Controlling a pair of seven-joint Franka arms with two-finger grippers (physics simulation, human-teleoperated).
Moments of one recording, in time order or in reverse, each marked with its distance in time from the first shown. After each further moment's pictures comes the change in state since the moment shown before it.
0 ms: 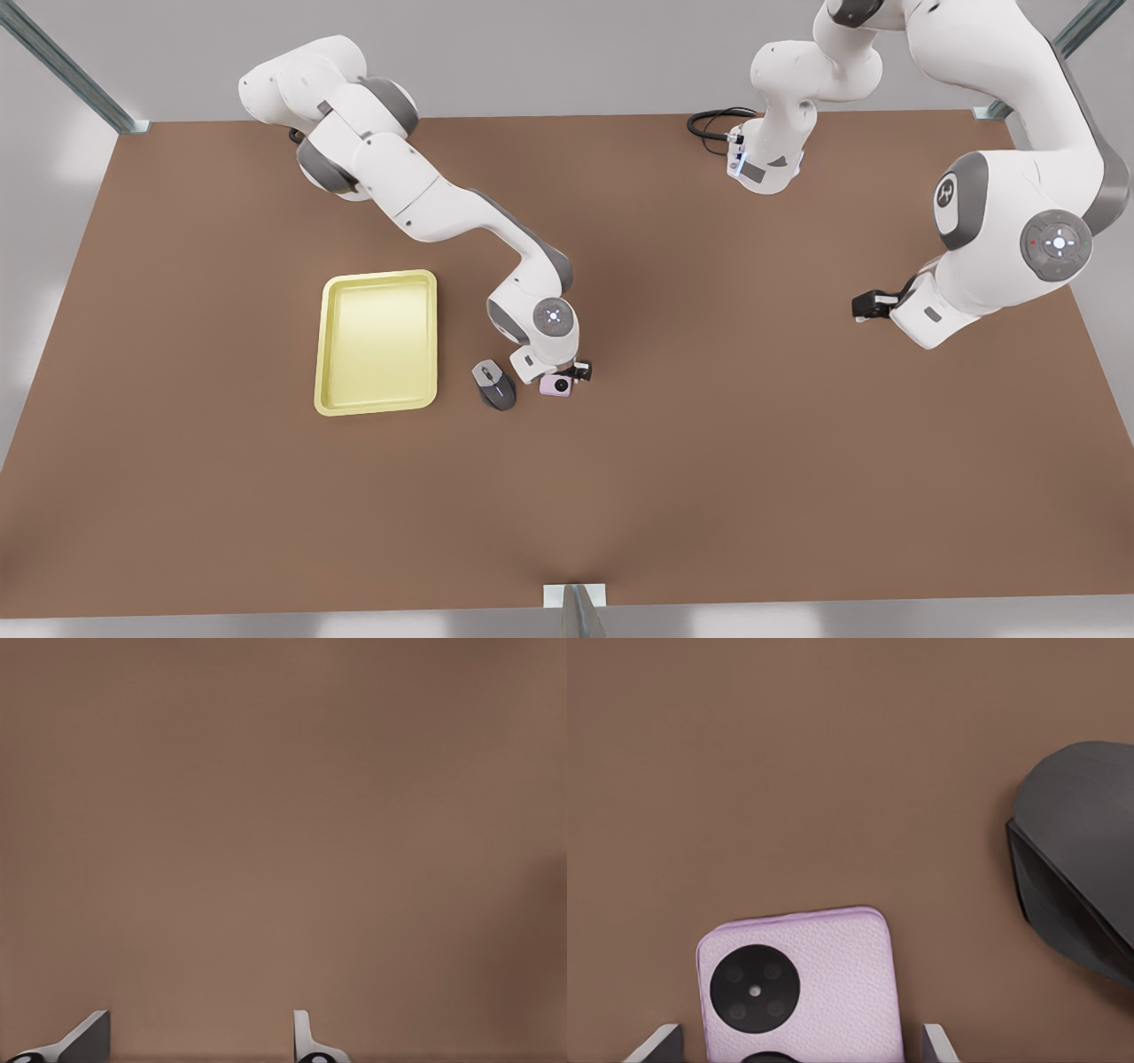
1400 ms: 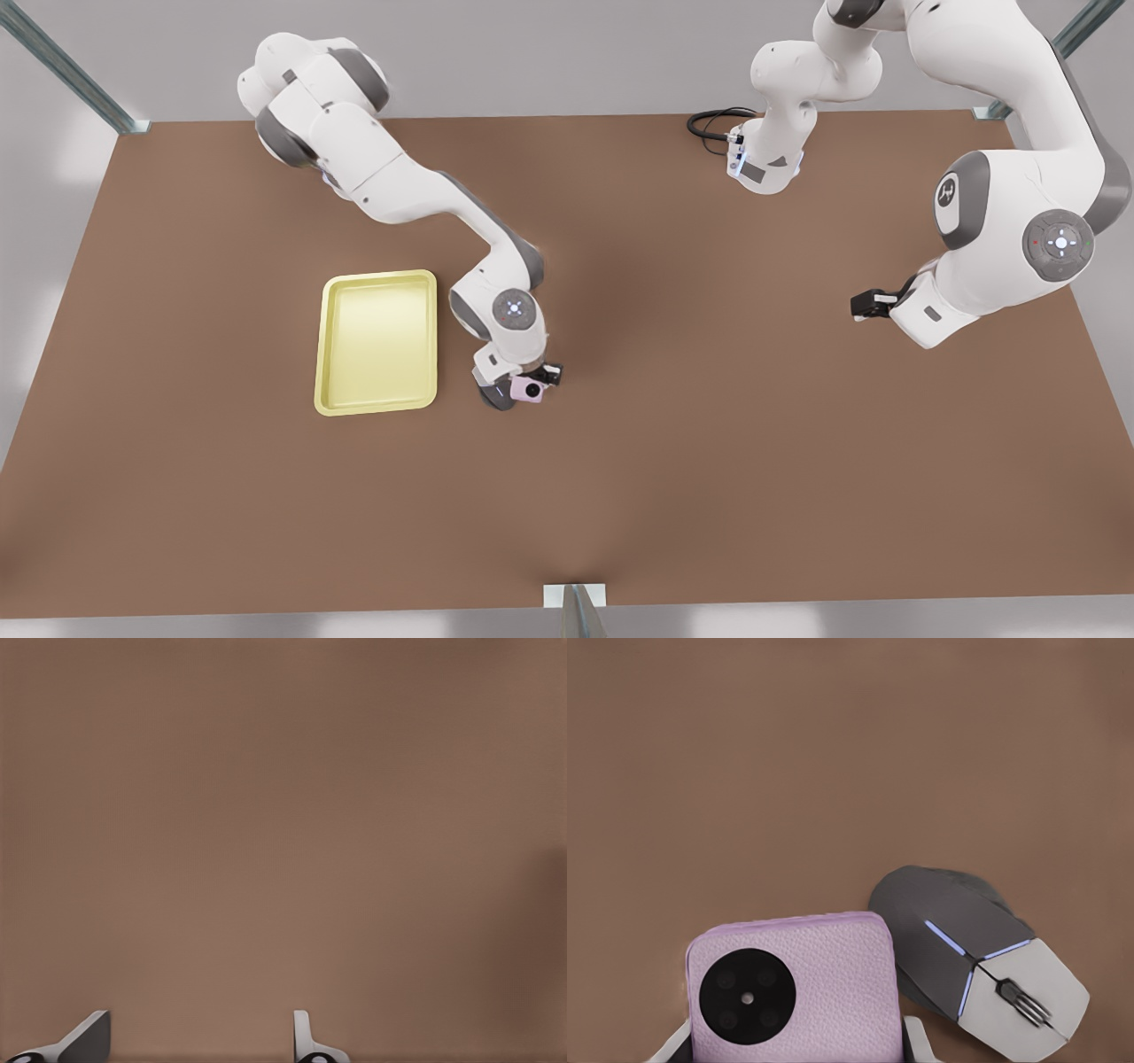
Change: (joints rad) left arm 0.000 0.000 0.001 0.004 -0.012 -0.006 0.010; right arm -0.151 -0.242 0.016 -0.242 -0.002 0.026 -0.046
